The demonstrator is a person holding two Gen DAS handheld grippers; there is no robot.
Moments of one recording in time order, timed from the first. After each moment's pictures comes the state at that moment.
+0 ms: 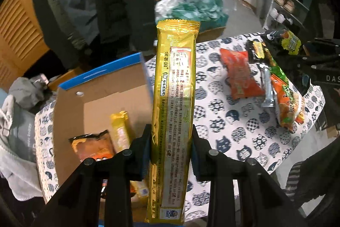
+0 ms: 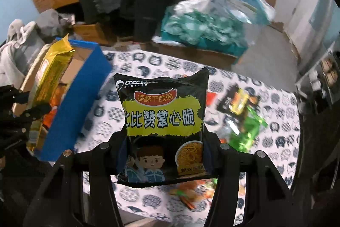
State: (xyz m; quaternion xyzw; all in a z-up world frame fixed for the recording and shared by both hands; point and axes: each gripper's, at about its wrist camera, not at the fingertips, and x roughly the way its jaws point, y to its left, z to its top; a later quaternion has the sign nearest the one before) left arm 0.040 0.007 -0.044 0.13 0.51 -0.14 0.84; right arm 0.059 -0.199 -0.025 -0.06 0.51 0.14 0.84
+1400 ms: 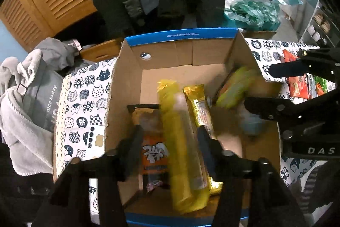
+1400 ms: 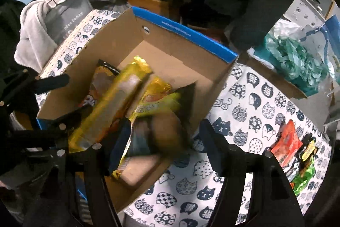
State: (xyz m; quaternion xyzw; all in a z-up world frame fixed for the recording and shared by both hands) left arm 0.051 0.143 -0.075 0.09 0.53 -0.03 0.85; right arm 0.084 0.024 -0.063 -0.13 0.54 0.26 0.79
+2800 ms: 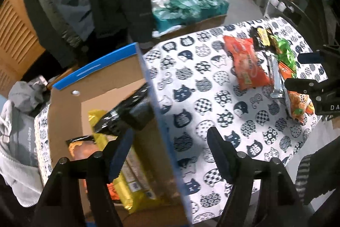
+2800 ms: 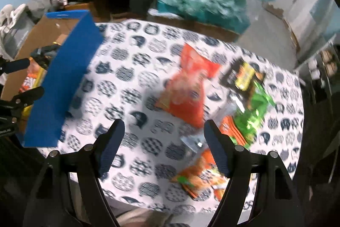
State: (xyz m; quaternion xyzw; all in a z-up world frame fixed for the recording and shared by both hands) left arm 0.049 -0.009 -0.072 0.16 0.53 -0.14 0.82; right arm 0.046 -0.209 -0.076 -0.07 0.57 0.10 0.81
